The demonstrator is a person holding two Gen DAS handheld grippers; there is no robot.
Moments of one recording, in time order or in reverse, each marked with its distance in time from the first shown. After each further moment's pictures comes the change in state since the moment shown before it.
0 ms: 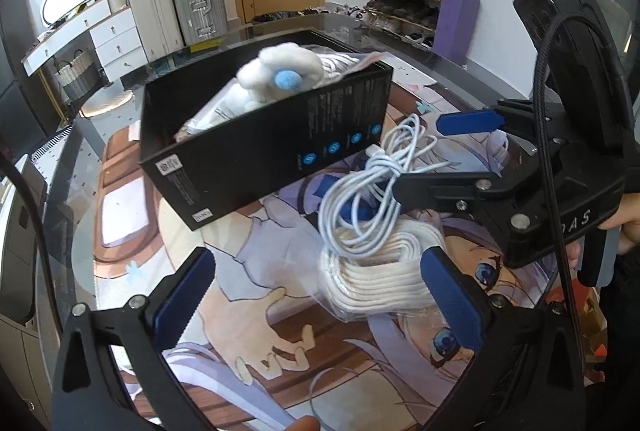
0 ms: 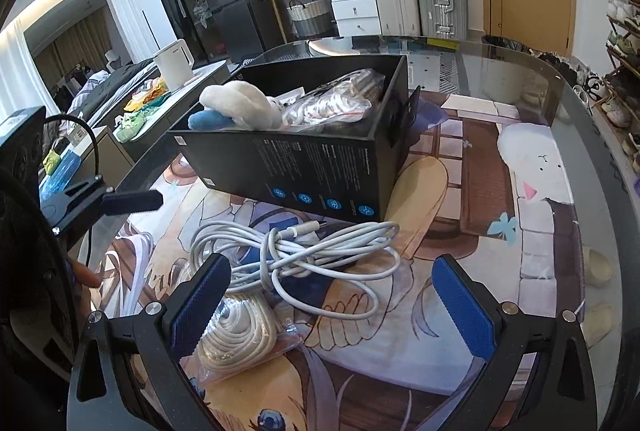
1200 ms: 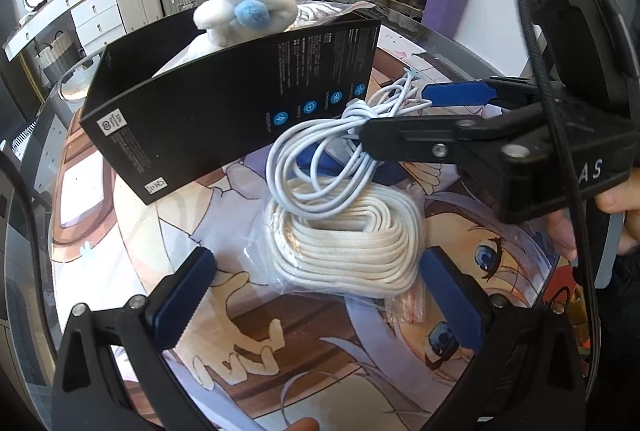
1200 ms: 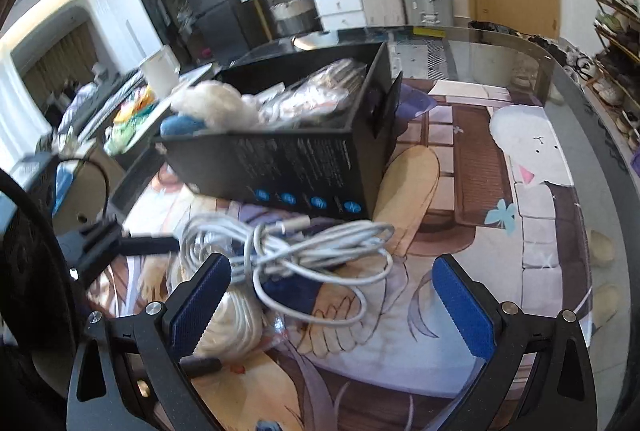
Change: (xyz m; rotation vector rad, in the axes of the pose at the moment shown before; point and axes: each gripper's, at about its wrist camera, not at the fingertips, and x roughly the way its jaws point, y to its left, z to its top) left arm 0.025 -0.003 -0.009 -0.005 0.080 -0.062; right arm 0.014 -0.010 0.002 0.098 0.006 -0.017
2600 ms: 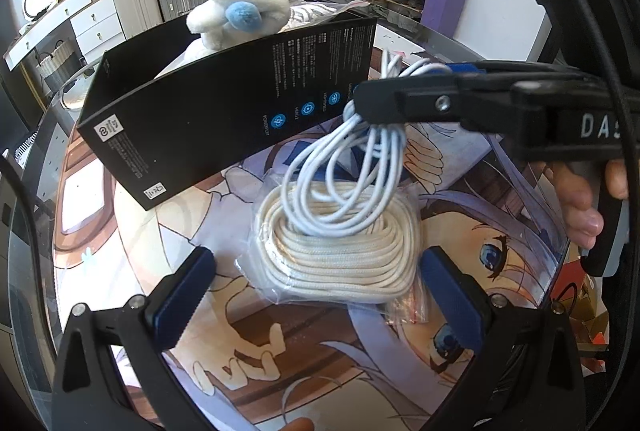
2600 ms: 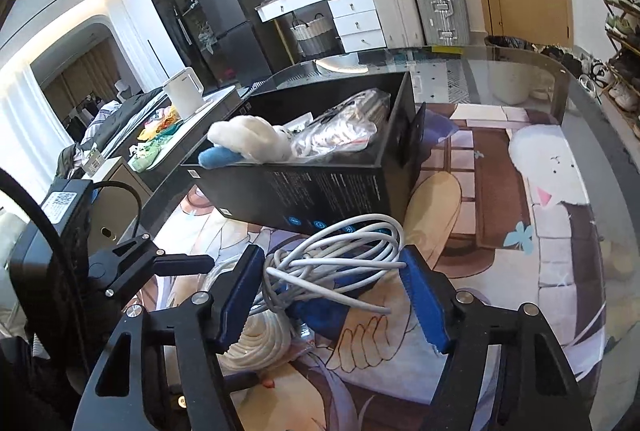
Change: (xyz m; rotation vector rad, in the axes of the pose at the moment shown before) left arm 0.005 -0.006 0.001 0.021 -0.014 0.014; right arm -0.015 0.006 0.003 -0.031 -0.077 0.097
